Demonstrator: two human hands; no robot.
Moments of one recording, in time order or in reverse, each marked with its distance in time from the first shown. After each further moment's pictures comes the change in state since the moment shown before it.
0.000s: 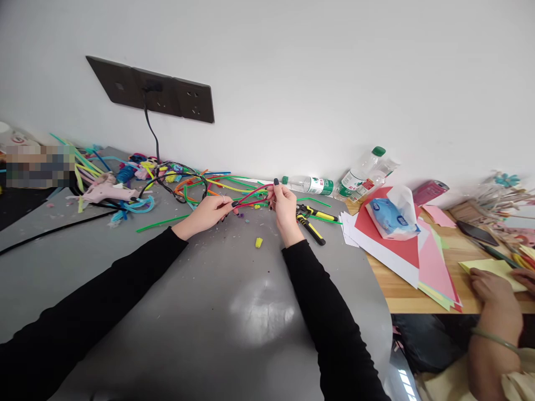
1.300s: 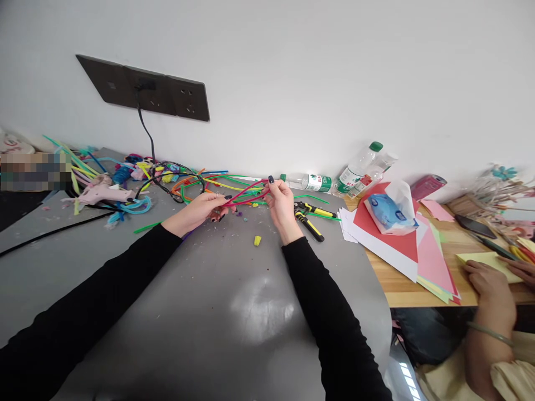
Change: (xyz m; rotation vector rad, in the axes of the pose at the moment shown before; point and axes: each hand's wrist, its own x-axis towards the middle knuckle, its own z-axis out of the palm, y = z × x) left_hand -0.001 0.010 -0.008 -0.560 -0.101 -0.320; right_hand -0.003 -0.004 0.006 0.223 -0.039 -0.002
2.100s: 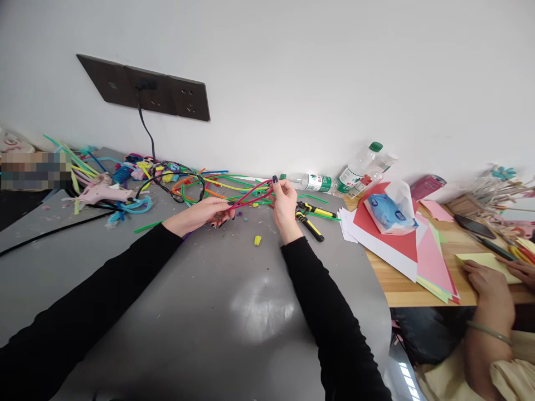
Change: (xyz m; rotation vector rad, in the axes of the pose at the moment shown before) left_hand -0.001 -0.002 -0.001 0.108 -0.138 -0.037; right_hand 0.003 0.002 -0.005 -0.155 0.098 -0.111
